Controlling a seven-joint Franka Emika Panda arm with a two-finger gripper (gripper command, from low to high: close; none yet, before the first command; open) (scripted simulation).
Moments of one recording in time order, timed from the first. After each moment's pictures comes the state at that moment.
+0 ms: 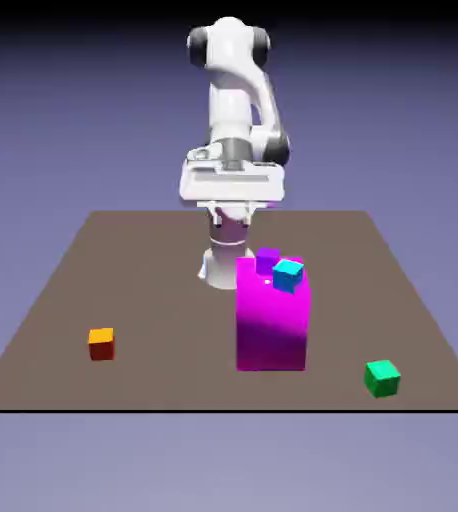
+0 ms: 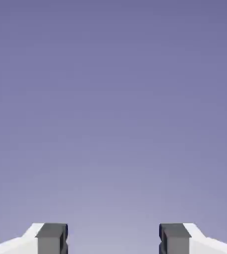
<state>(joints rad) 0.01 -0.53 0.02 -2.78 -0.02 3.01 0.77</state>
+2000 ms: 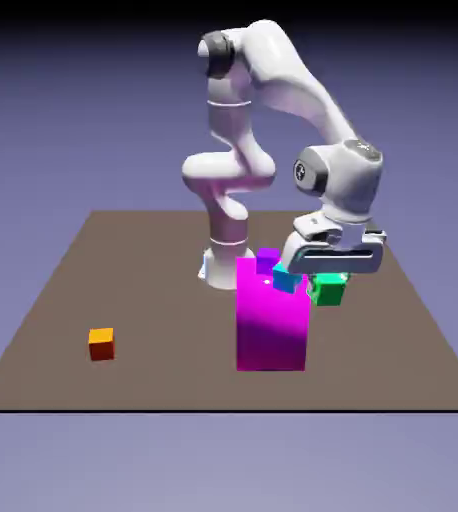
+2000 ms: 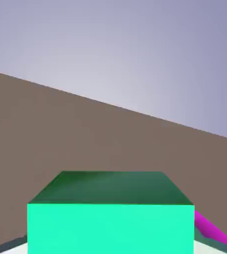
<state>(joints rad) 0.11 -0.08 0.27 -2.27 -0.10 2.13 0.96</state>
